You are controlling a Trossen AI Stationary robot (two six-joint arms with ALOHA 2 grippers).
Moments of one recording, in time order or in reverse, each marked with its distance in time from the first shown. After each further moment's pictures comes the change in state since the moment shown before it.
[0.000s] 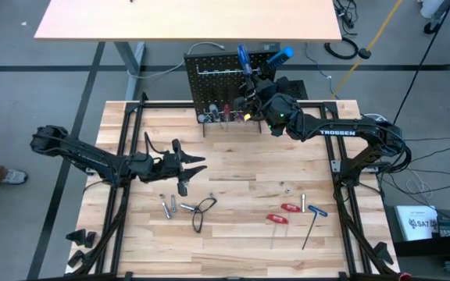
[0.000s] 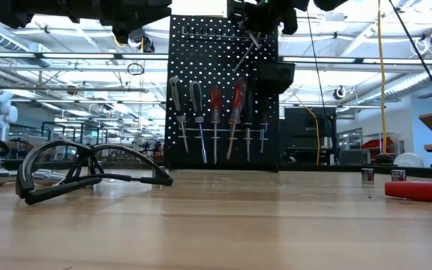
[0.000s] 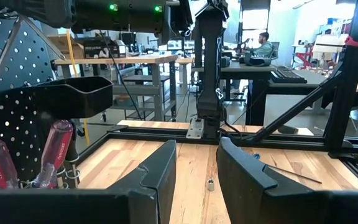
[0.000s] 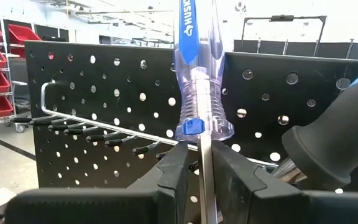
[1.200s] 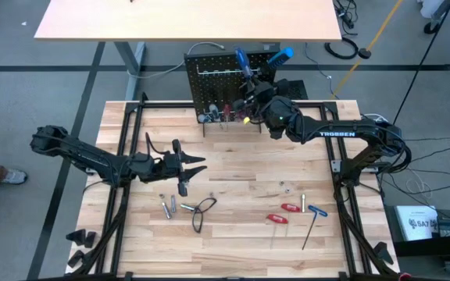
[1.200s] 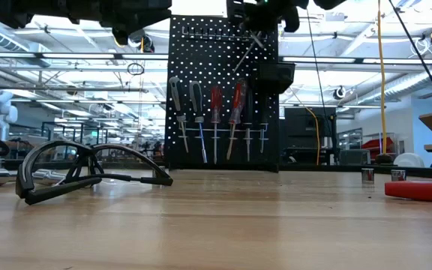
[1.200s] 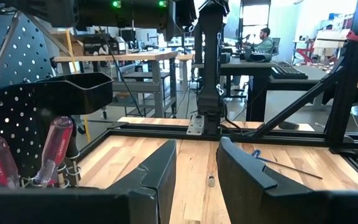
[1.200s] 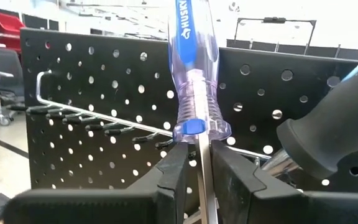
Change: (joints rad) left arm 0.000 0.000 0.000 -0.017 -0.001 -0.001; right arm 0.032 0.001 -0.002 0.002 0.057 -0.039
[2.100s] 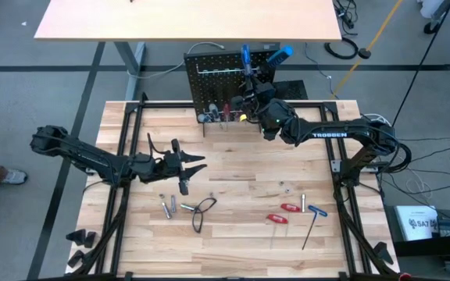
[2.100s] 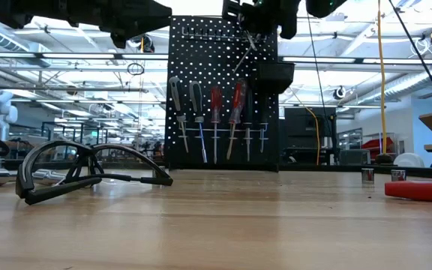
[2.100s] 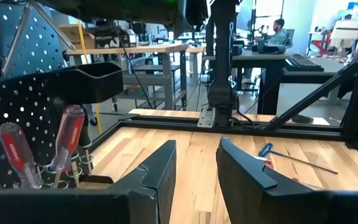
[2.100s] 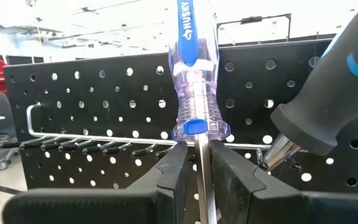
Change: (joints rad) left arm 0.000 0.000 0.000 -0.033 -0.047 -0.006; right arm 0.000 0.081 0.002 0.155 0.074 0.093
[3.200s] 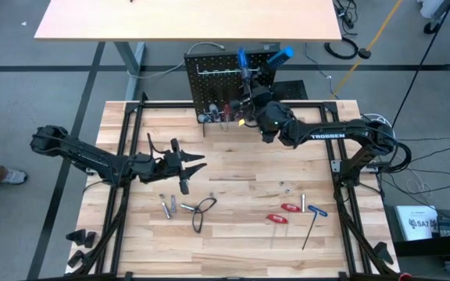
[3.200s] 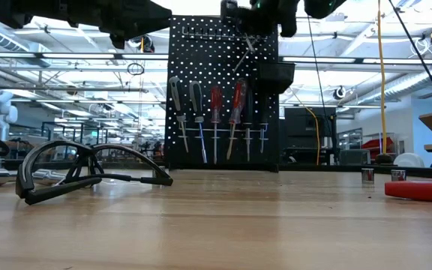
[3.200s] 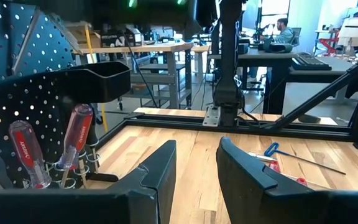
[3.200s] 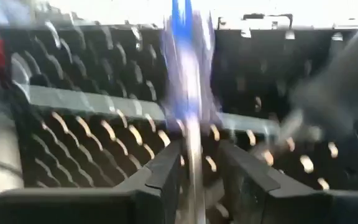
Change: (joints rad) left arm 0.000 0.000 0.000 -0.005 -0.023 0.001; right arm 0.015 0.004 -0.003 0.015 0.033 -0.112
